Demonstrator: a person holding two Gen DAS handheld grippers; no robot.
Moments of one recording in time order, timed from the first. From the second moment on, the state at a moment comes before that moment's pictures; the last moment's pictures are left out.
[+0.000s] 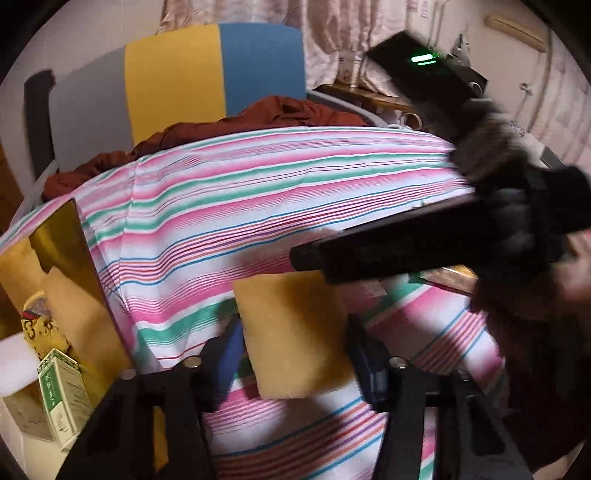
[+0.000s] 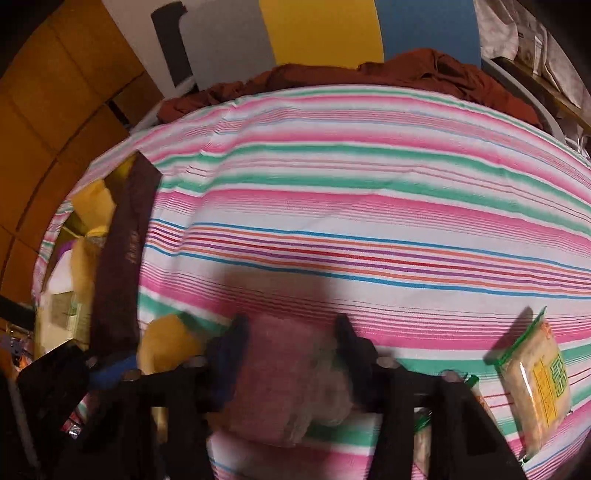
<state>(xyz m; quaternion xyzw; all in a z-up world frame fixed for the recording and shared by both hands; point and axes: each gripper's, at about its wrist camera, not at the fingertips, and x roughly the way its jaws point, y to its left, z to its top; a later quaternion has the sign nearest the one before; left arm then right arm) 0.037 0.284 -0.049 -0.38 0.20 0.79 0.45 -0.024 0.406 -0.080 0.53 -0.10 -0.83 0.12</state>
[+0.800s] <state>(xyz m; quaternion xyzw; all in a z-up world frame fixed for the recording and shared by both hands) 0.061 0.300 -0.065 -0.39 0.25 0.72 0.52 -0.007 0.462 -0.052 0.49 -0.20 -0.84 0.08</state>
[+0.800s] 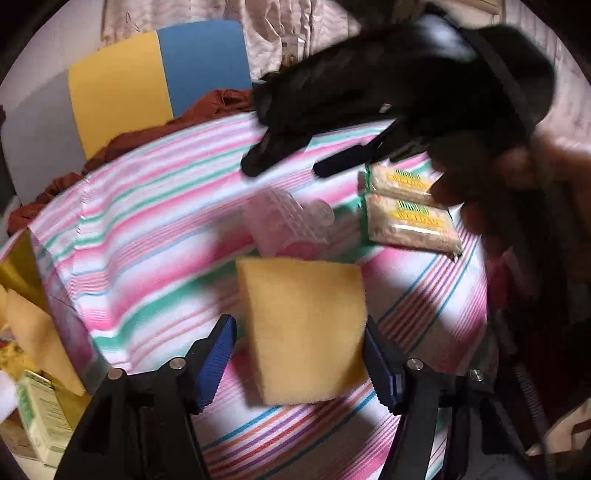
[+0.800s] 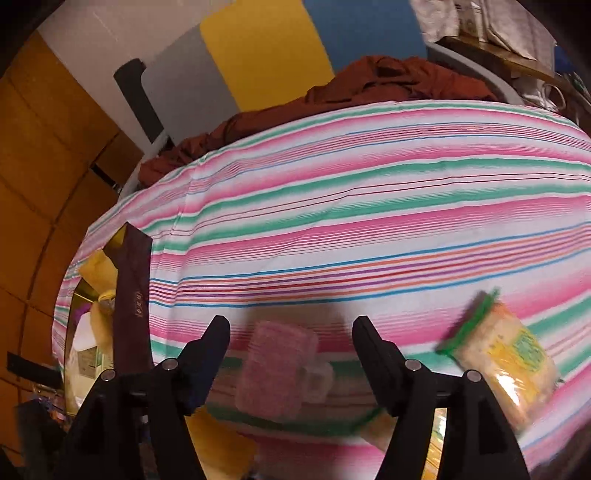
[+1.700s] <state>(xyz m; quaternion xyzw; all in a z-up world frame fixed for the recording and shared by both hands) 0.066 0.216 0.005 -0.37 0.12 0.77 0.50 0.016 0.461 -0.083 0.66 0.01 -0.75 0.05</state>
